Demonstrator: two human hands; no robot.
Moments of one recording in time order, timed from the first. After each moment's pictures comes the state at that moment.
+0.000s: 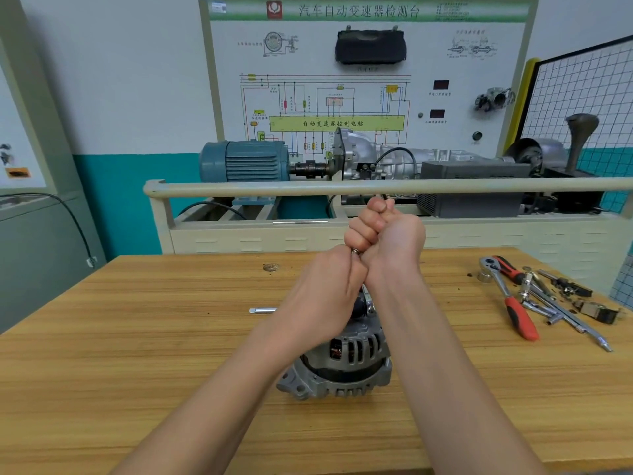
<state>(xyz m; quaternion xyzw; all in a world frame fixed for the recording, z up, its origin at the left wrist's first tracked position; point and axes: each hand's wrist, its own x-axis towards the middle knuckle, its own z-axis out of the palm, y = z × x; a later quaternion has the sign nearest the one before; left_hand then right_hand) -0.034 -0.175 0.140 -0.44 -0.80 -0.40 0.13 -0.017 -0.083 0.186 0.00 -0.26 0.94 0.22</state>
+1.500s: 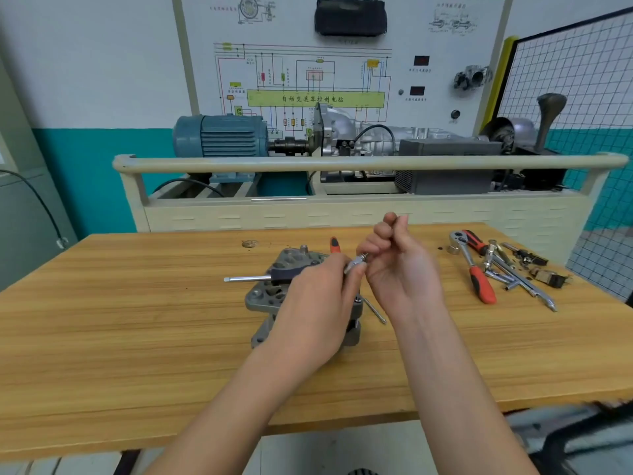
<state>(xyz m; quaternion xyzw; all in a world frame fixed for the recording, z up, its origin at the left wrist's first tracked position) 0.017 -0.169 0.101 -0.43 -0.78 -0.42 0.17 0.041 -0.059 0.127 0.03 -0.24 0.93 0.27</state>
